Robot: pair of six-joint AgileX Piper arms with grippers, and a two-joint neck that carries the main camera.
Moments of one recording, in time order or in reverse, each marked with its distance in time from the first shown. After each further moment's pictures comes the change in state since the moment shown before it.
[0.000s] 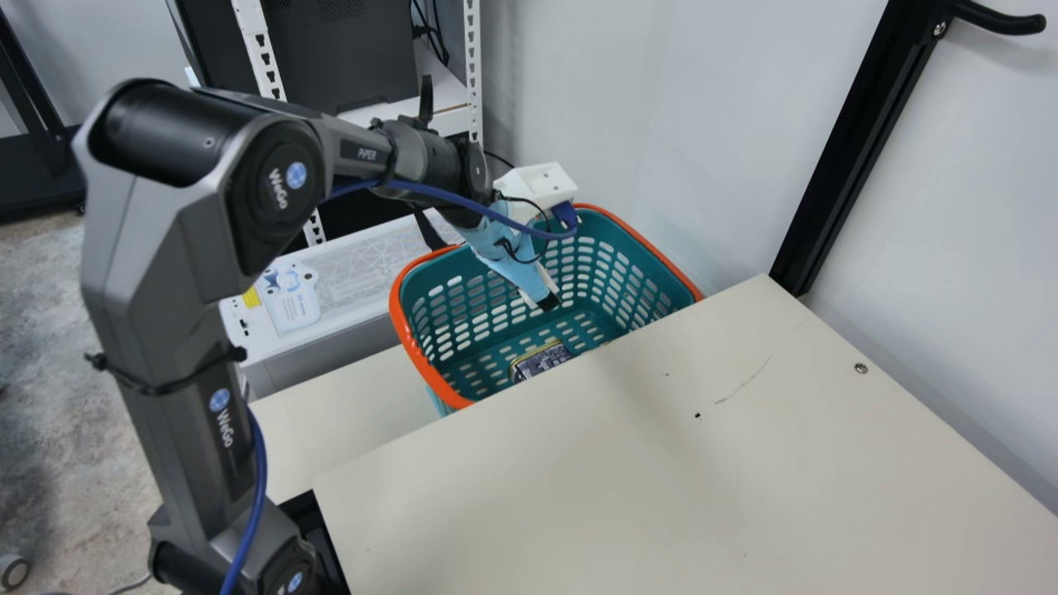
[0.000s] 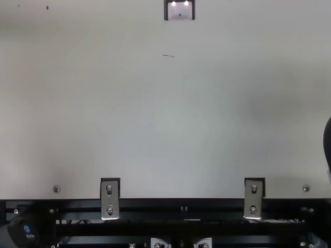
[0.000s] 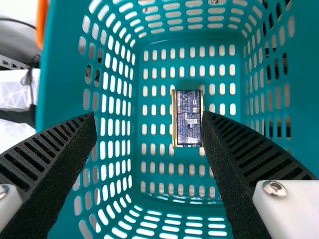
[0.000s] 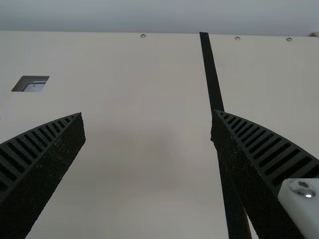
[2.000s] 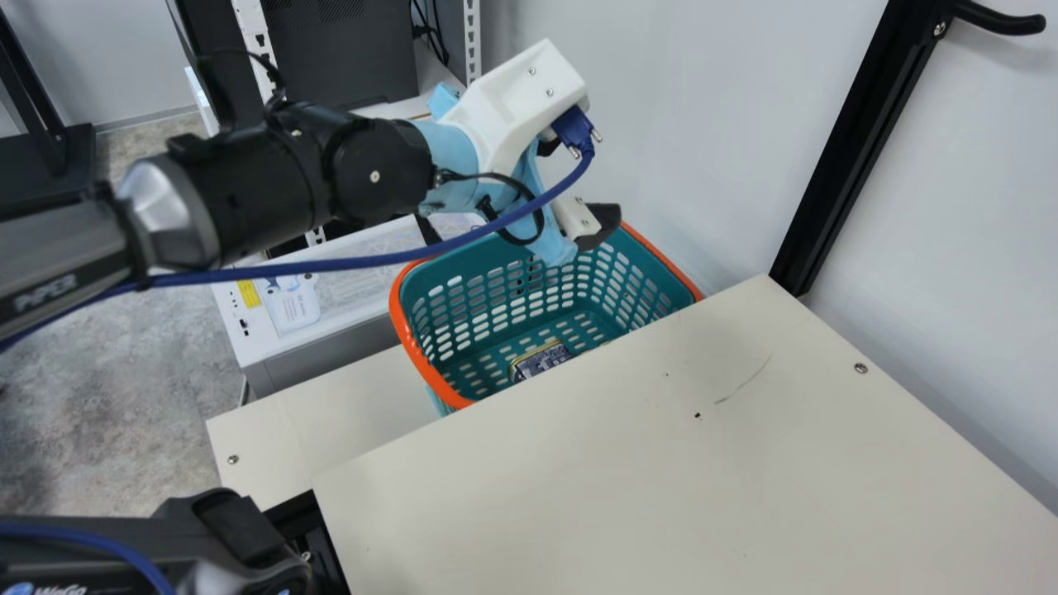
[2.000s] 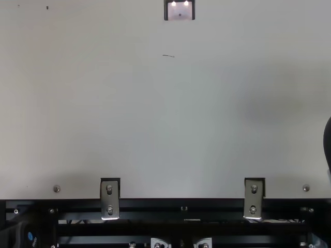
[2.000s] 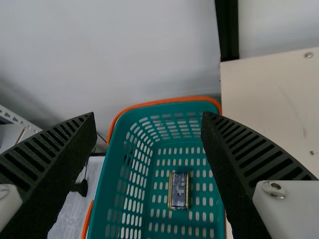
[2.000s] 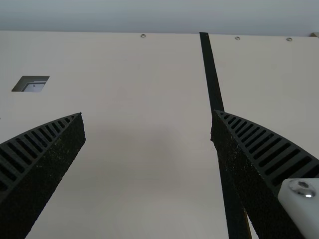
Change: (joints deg) left arm -10.8 -41.4 13.7 5.7 -1.2 -14.7; right arm 0.0 0.0 0.0 0.0 0.0 0.0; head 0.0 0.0
